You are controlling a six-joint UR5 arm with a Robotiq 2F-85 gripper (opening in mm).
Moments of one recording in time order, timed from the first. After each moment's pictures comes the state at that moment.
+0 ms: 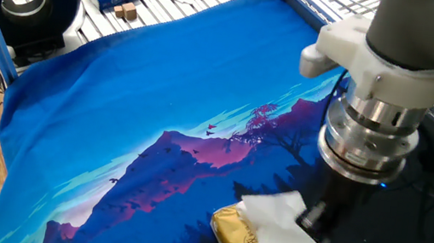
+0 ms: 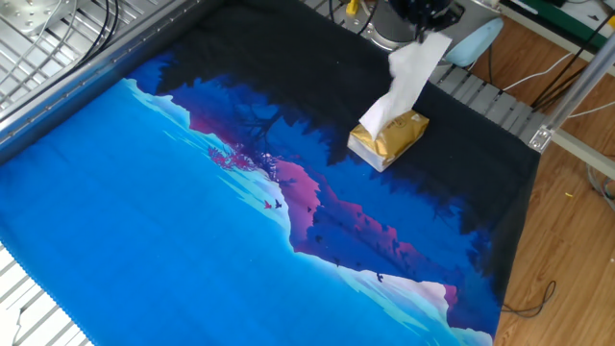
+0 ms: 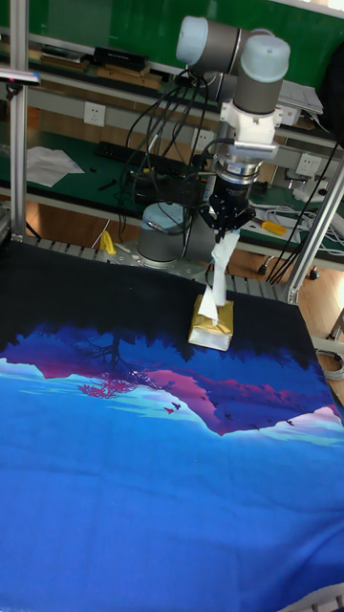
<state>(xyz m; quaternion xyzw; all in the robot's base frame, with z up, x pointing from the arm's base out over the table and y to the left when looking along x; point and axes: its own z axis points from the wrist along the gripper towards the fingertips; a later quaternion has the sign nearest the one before) 0.165 0.125 0.196 0.03 -0.99 -0.05 0.13</state>
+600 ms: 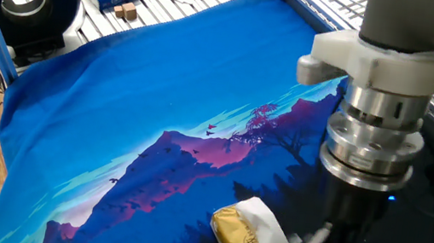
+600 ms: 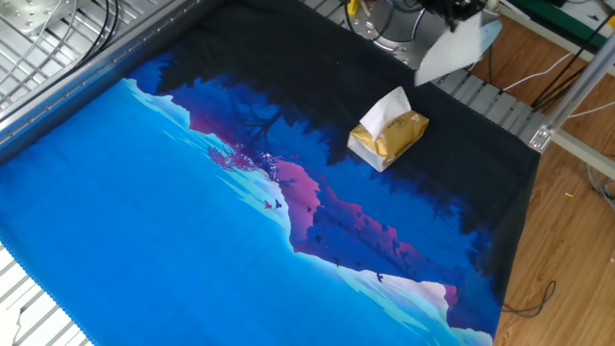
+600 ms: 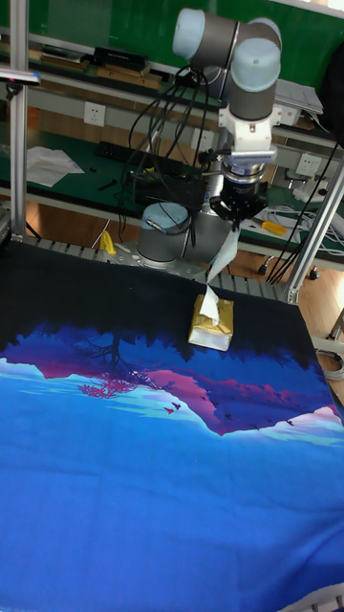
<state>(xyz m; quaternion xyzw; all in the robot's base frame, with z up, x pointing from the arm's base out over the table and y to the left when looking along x) 0.164 0.172 0.205 0.00 -0.98 -0.14 0.15</state>
